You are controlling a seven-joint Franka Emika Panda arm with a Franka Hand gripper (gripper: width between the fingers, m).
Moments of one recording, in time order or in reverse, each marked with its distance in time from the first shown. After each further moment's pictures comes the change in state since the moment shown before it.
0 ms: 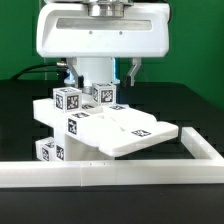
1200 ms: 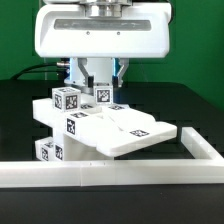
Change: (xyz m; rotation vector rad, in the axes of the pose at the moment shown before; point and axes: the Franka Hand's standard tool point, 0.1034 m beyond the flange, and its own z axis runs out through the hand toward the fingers) arm 0.000 0.001 0.000 0.001 0.002 0.255
